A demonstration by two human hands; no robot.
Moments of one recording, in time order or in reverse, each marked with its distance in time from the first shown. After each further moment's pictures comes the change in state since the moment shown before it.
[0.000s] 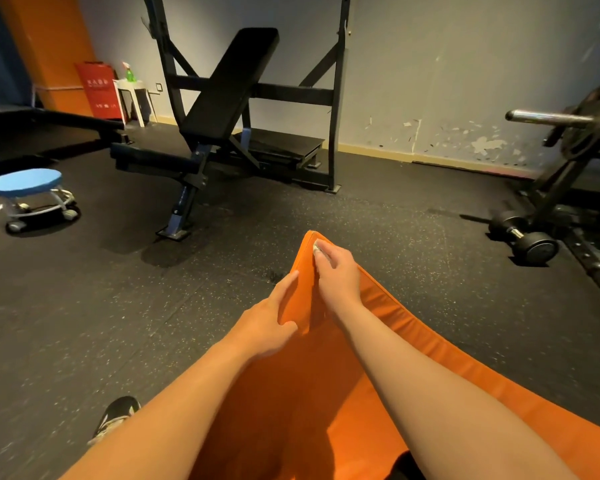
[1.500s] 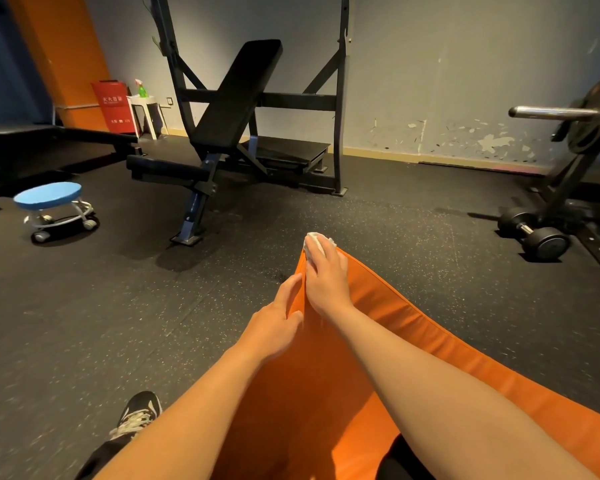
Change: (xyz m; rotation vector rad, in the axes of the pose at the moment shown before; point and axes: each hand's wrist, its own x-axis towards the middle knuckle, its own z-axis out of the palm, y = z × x) left_hand -0.024 0.018 0.010 -0.062 0.093 -0.066; right_hand -0.026 -0.001 0.010 -0.397 -0.115 -0.236
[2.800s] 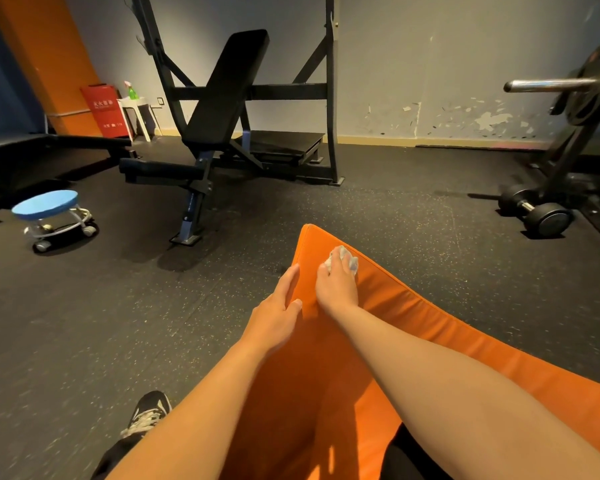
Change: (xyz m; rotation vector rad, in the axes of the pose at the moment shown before) left_hand 0.005 -0.001 0.009 -0.039 0.016 -0.008; right_hand -0.007 0.034 0.008 -0.024 -0.095 0.386
